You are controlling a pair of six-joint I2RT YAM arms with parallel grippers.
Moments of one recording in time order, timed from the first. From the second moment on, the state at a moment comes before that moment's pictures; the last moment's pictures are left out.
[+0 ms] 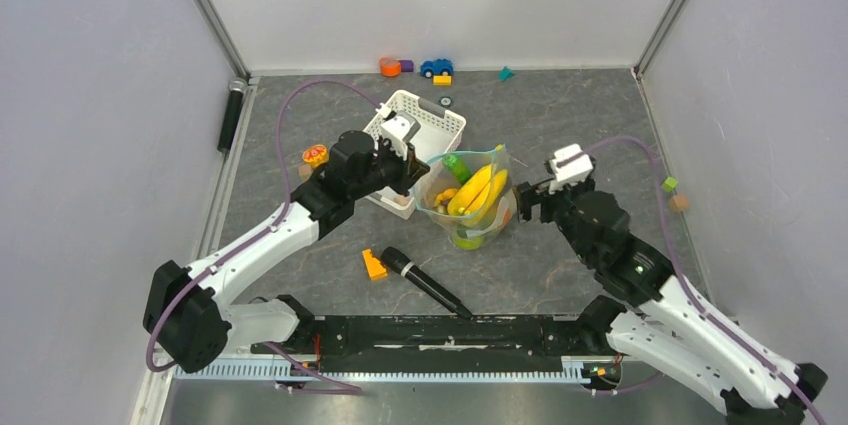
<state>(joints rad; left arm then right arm) -0.65 1.22 0.90 -0.02 0.19 -0.11 0.77 0.57 0.67 -0.26 0.40 -0.01</state>
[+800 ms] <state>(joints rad) -0.65 1.03 0.72 0.09 0.38 0.05 0.38 1.02 0.68 0.10 -0.58 -0.19</state>
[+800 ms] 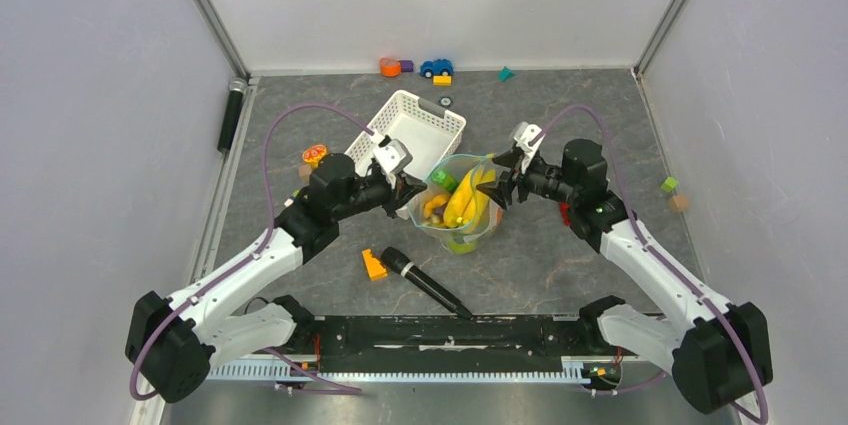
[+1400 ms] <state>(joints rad) -0.65 1.02 0.72 0.09 0.40 0.08 0.38 0.99 0.71 0.09 -0.76 -0.27</state>
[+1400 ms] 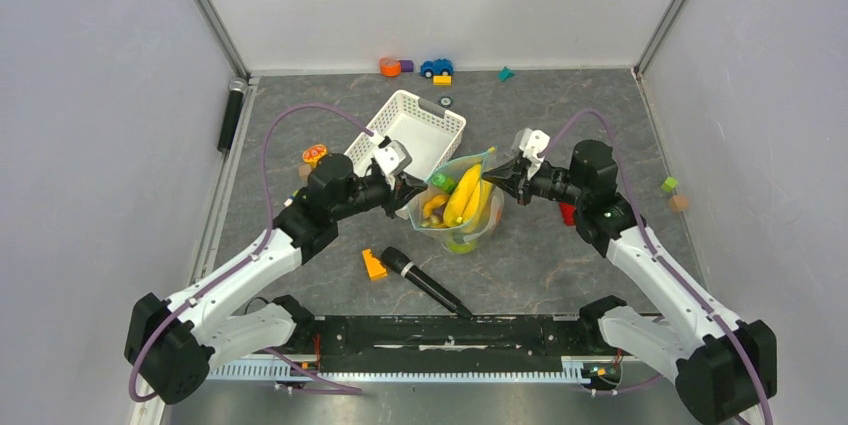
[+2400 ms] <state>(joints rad) -0.65 0.99 0.72 0.08 0.57 0.17 0.34 1.16 0.81 -0.04 -0.73 -0.56</state>
